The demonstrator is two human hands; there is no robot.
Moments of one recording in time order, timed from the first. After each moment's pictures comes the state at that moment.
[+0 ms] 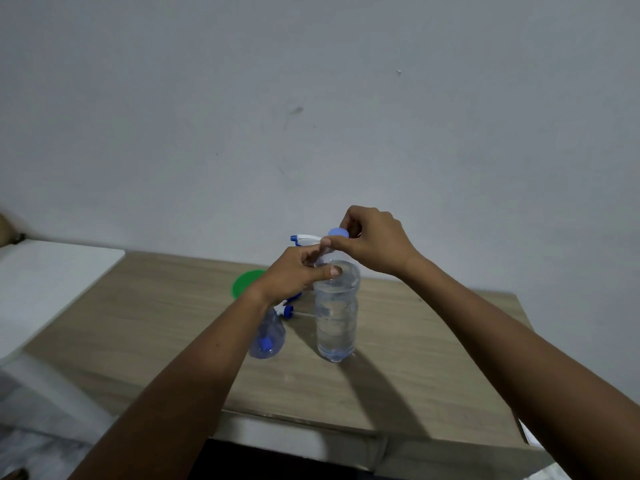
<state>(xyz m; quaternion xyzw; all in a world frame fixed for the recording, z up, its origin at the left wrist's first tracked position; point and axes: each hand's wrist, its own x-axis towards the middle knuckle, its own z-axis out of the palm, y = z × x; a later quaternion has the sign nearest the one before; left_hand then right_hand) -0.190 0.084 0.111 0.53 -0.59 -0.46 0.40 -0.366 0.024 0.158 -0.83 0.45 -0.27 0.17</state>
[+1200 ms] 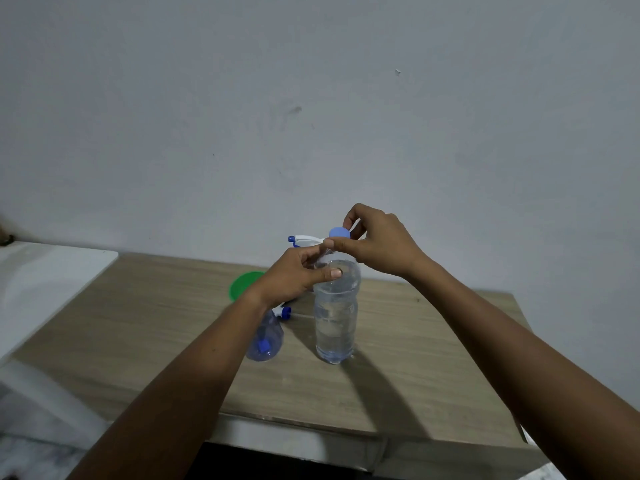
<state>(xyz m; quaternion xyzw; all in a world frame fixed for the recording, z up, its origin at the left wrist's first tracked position) -0.188 0.077 0.104 0.52 -0.60 -0.47 0.40 -0.374 0.024 0.158 -0.82 0.45 -0.27 0.23</state>
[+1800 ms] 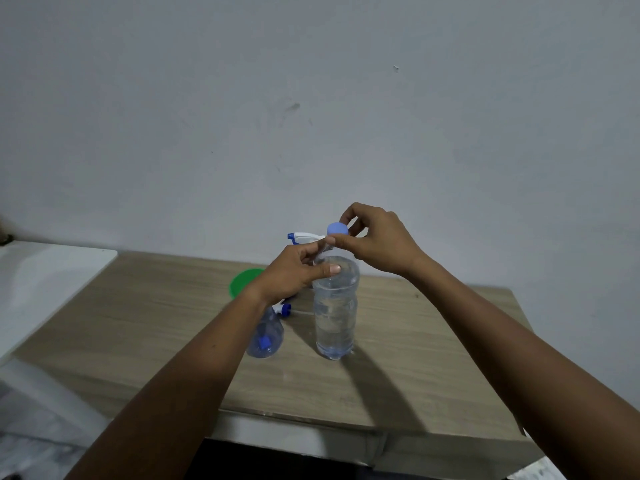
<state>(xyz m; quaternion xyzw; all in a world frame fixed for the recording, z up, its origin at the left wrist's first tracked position) -0.187 0.079 0.104 0.53 -0.59 -0.47 0.38 -0.377 0.028 0.155 -0.81 0.44 -0.30 0.23</state>
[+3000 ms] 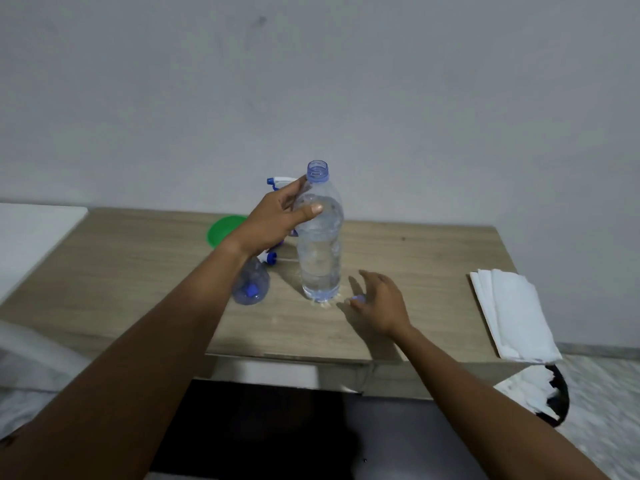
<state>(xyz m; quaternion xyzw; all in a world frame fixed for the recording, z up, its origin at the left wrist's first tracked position) -0.196 0.080 0.092 0.51 -0.60 -0.45 0.42 -0.434 0.074 -0.098 -0.73 0.59 -0.20 0.26</state>
